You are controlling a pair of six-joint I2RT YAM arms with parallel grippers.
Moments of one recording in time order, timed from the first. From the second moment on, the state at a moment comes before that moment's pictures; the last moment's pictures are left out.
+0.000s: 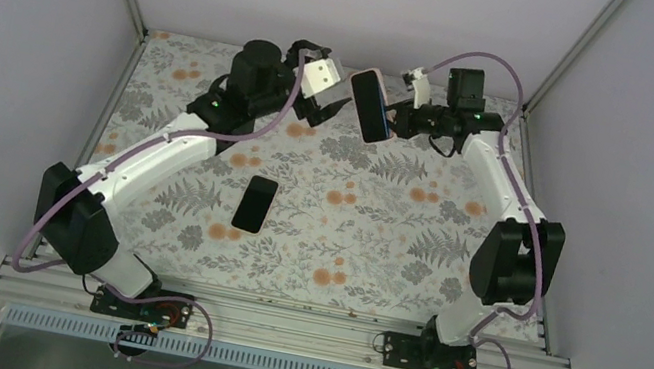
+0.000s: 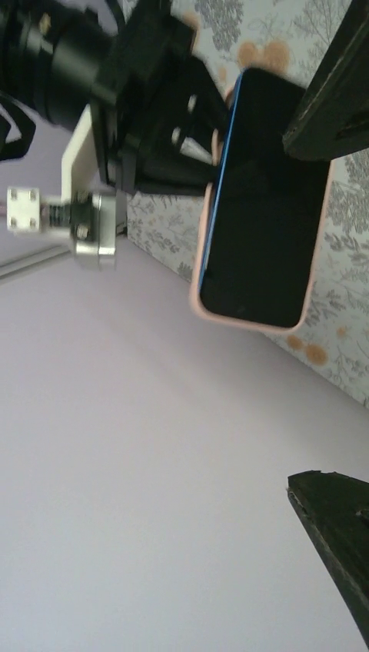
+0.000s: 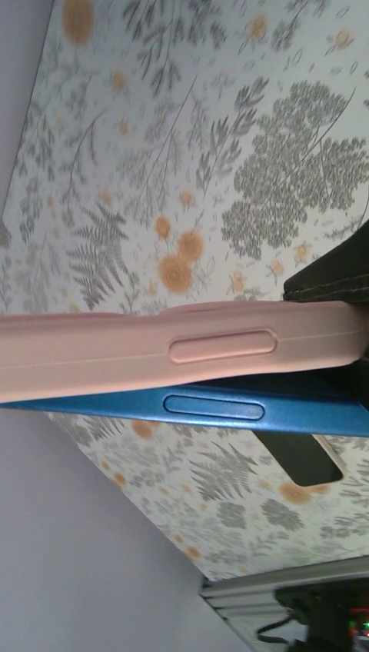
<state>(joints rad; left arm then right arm) -0.57 1.49 1.38 -0.05 0.24 0.49 0.21 1.71 1.53 -0.61 -0.80 -0.17</state>
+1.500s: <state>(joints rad) -0.82 1.93 1.44 0.37 -0.26 0.40 0.14 1.87 1.65 -0.38 -0.64 0.20</state>
